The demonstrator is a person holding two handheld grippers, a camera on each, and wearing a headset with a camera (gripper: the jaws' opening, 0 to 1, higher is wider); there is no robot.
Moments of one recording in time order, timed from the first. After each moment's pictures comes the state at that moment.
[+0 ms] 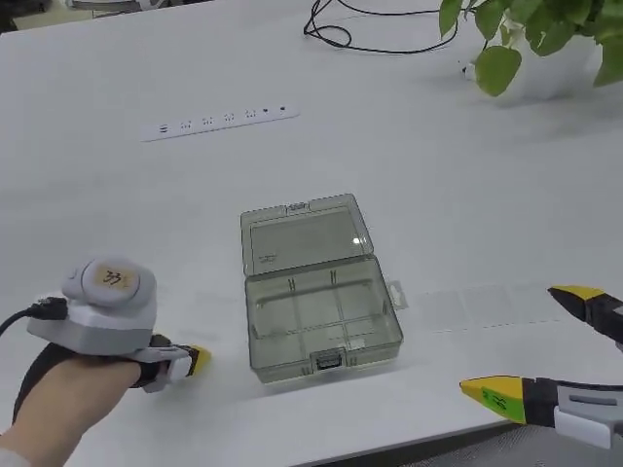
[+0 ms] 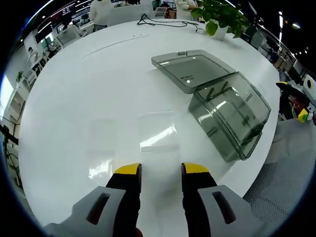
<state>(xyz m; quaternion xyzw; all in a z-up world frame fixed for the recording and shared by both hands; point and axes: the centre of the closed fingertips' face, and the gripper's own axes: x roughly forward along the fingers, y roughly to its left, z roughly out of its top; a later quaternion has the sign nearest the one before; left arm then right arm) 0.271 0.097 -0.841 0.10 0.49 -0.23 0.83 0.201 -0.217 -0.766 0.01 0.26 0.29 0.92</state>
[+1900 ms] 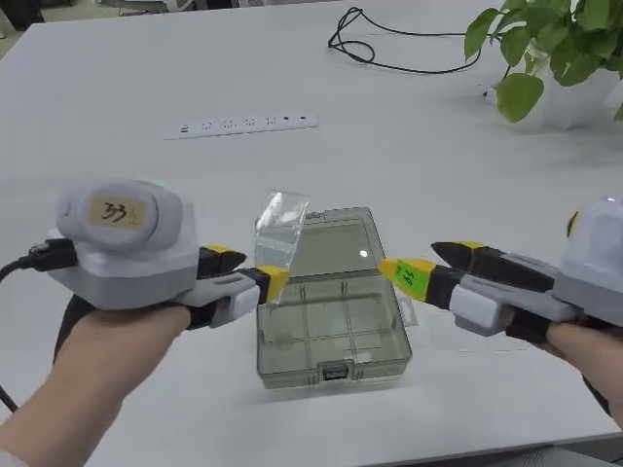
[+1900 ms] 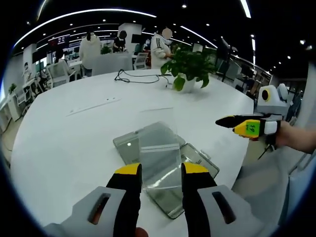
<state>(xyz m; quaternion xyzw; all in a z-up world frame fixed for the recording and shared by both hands) 0.296 -0.009 -0.718 0.02 0.31 -0.33 0.89 0.280 -0.122 -0.691 0.20 0.20 0.33 0.90</state>
